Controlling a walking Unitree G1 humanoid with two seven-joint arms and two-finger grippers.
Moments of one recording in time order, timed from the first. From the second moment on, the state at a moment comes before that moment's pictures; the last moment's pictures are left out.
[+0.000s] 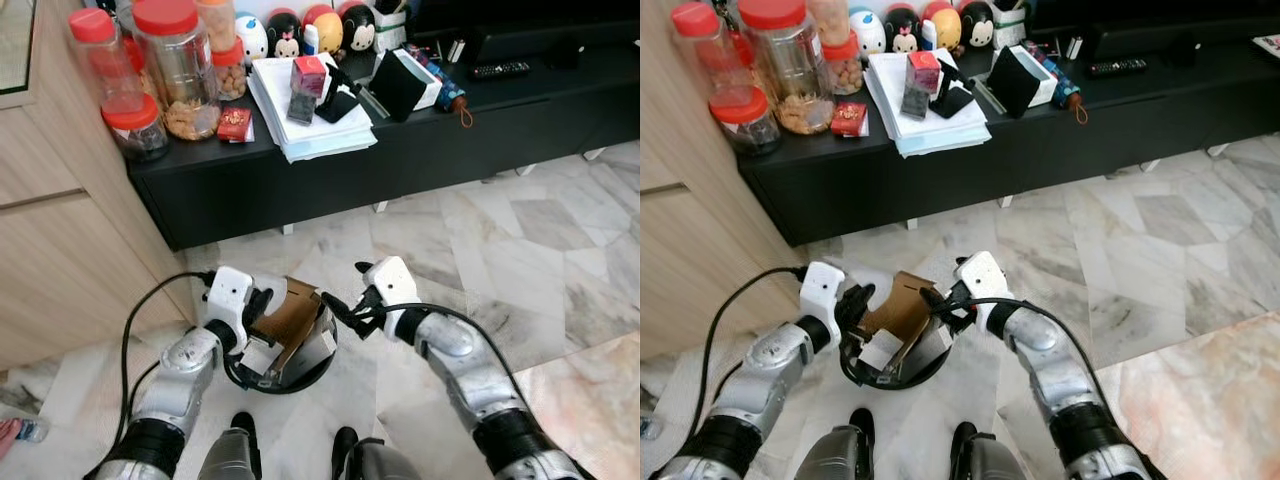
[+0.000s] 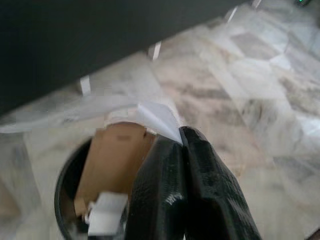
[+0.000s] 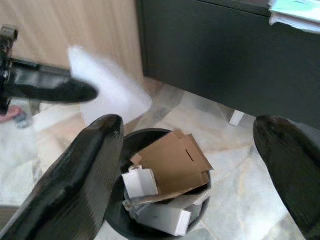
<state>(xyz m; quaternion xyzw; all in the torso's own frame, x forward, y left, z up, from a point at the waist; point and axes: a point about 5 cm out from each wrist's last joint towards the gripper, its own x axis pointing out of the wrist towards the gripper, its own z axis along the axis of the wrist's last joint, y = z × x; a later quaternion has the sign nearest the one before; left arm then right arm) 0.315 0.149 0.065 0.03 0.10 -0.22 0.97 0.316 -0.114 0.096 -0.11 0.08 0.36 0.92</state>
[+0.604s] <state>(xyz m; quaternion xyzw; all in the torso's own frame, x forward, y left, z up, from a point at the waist) 0.331 0.152 0.043 0.00 0.16 -0.11 0.98 0.279 -0.112 0.105 -0.08 0.11 0.43 0.89</state>
